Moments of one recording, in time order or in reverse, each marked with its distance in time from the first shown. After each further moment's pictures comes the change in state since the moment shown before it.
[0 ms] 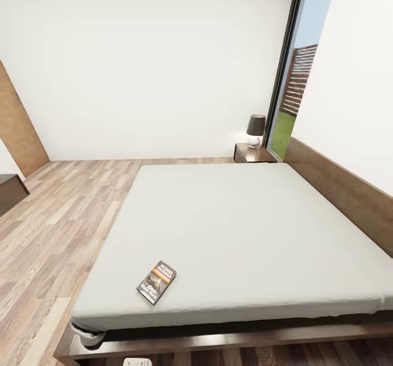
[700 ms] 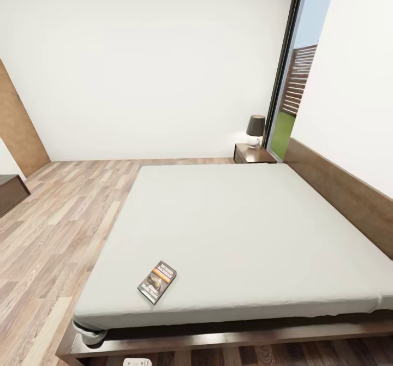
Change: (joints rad) left arm 0.000 0.000 0.000 0.000 0.000 0.000 0.002; right arm 0.000 0.000 0.000 0.000 0.000 0.000 0.000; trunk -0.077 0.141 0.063
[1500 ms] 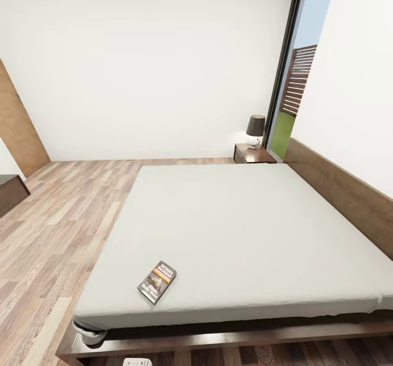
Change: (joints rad) left arm 0.000 0.000 0.001 0.000 0.000 -0.002 0.000; right arm 0.000 0.000 0.000 0.000 0.001 0.000 0.002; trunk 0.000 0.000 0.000
